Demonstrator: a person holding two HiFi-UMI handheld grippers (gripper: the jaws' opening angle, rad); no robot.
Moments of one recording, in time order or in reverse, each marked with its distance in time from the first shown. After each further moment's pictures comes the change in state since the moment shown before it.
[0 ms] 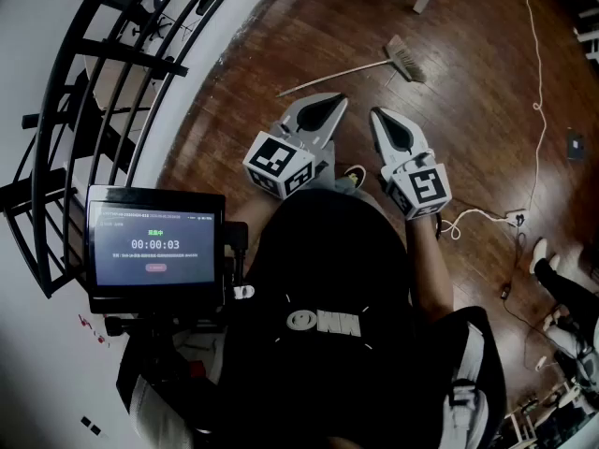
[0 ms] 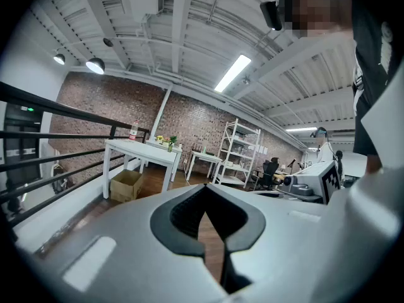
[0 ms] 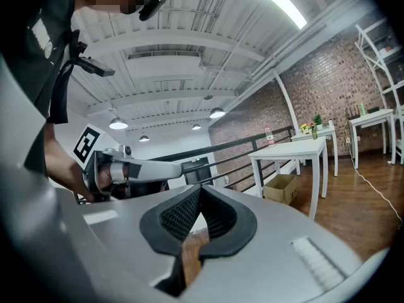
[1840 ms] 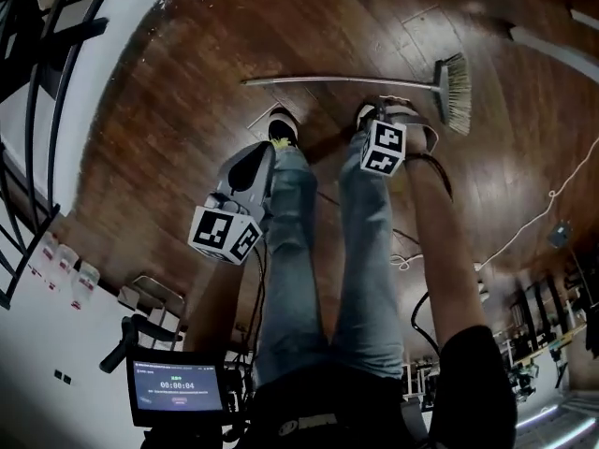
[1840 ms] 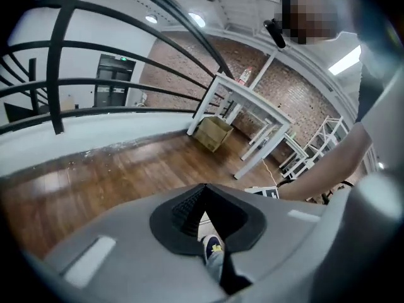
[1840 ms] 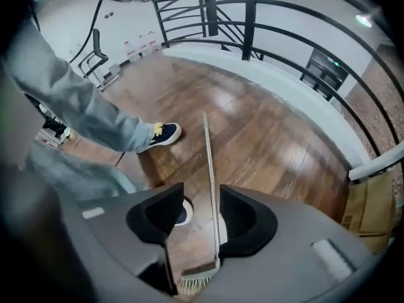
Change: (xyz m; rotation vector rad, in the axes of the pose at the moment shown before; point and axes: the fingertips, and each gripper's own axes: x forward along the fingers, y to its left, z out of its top) left arm 0.067 0.424 -0.328 -0.533 0.211 0.608; right arm 0.357 -0.260 -0.543 -0.974 1.229 0.833
